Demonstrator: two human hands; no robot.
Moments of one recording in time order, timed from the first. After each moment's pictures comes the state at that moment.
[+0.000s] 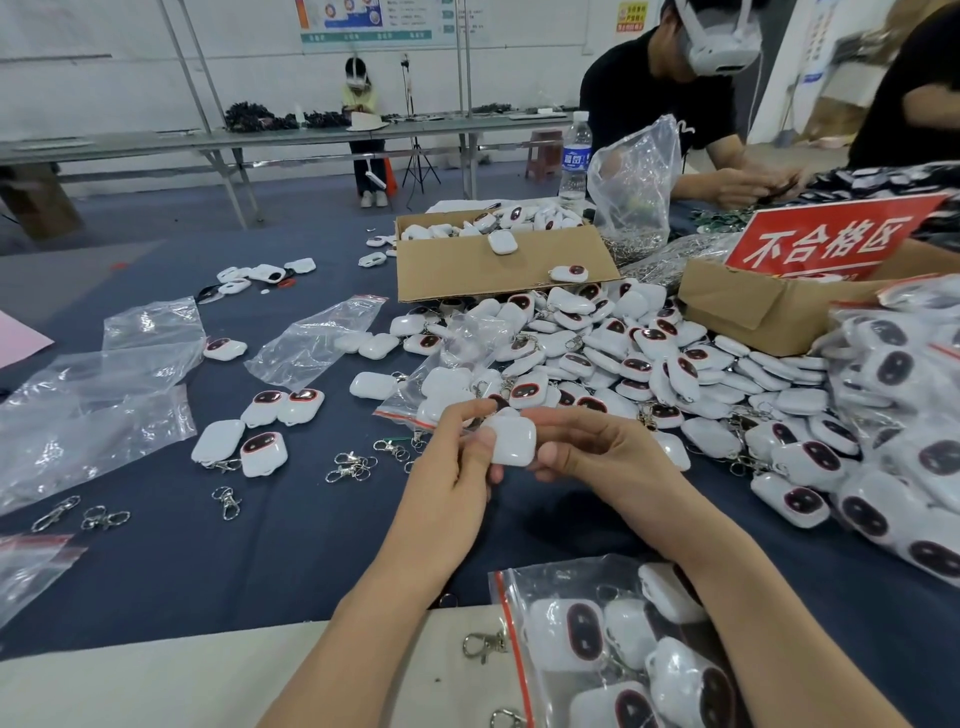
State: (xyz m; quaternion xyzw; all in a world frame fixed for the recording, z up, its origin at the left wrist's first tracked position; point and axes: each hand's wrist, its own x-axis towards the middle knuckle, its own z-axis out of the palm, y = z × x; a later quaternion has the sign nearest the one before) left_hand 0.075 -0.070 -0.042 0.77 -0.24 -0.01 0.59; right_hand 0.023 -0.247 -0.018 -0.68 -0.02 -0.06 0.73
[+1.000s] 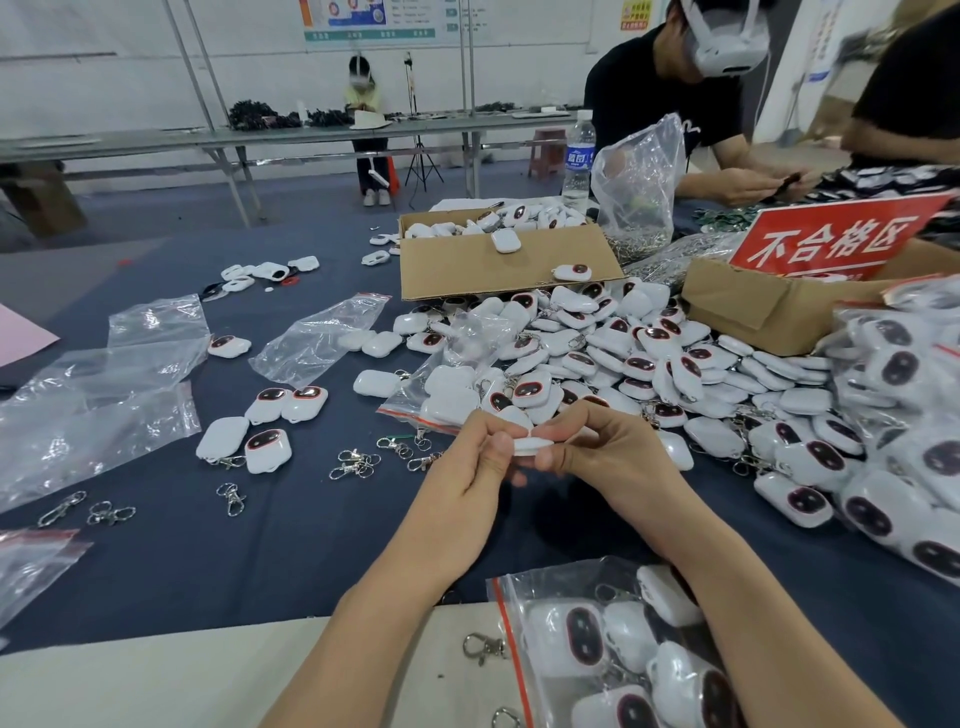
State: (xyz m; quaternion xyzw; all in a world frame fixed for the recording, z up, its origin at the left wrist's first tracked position) left_hand 0.067 -0.069 -0.037 0.74 -0.30 -0.06 0.60; right_hand 0.027 -0.241 -0.023 -0.68 0.03 -0.11 0.72
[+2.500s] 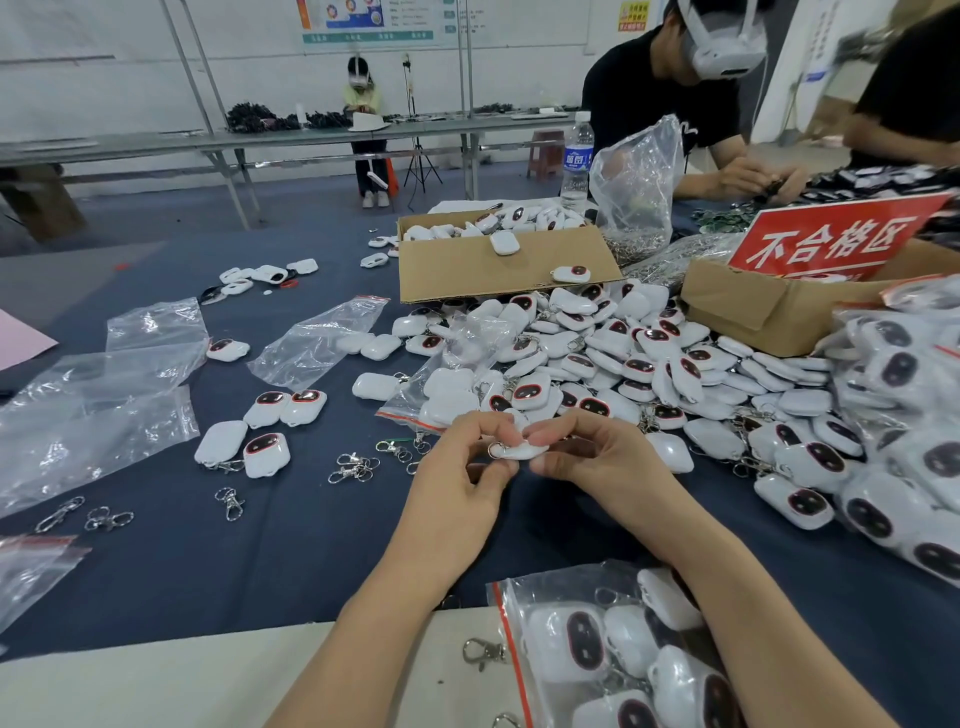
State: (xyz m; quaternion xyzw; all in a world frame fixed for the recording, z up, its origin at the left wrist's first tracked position) left_hand 0.074 -0.073 -0.039 0.76 -0.27 0.01 0.59; right_hand 0.034 -0.245 -0.029 -0.74 0.01 -0.11 0.67
